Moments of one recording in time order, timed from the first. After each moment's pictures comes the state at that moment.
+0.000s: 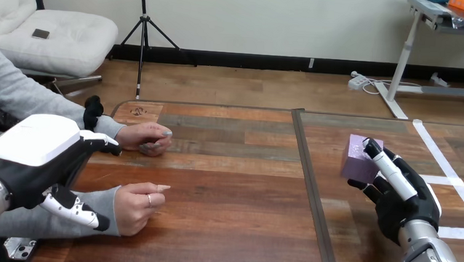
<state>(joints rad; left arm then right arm) 0.03 0.81 0.11 0.03 0.65 -0.40 -0.30 -0.39 -0.16 -0.42 0.71 0.42 0.10 0.17</state>
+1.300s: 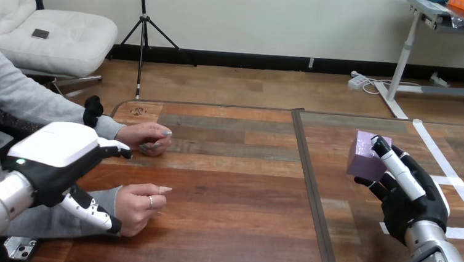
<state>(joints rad) -0.13 0.81 -0.08 0.21 0.71 -0.36 -0.25 -0.35 -0.16 -0.43 0.62 0.44 0.11 0.18</state>
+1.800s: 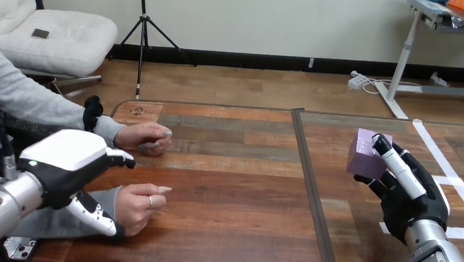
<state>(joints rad) -0.19 0.81 -0.16 0.28 0.73 -0.34 -0.29 -0.34 -0.16 -0.43 0.60 0.45 0.12 0.19</state>
